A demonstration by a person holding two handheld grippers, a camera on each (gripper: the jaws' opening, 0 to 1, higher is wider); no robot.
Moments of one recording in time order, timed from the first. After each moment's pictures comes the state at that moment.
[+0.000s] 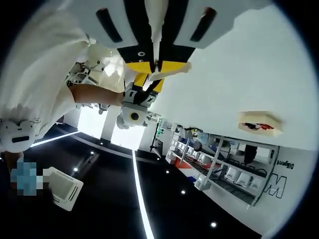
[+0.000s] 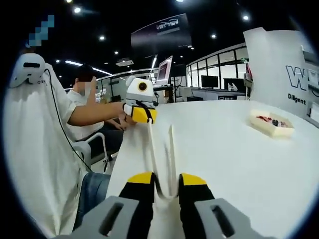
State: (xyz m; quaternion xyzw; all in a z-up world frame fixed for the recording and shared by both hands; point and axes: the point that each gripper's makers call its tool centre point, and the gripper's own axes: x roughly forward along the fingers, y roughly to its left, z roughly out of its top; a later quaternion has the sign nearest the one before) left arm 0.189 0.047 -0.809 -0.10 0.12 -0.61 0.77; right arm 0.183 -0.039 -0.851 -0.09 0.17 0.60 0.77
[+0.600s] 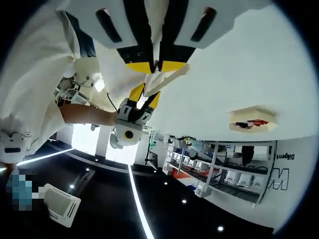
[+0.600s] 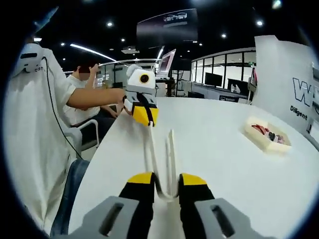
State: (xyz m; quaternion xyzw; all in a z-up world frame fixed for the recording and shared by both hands) left arm 0.229 0.051 -0.832 -0.02 0.15 -0.60 0.79; right arm 0.231 -0.036 -0.860 -0.16 0.17 0.60 0.76
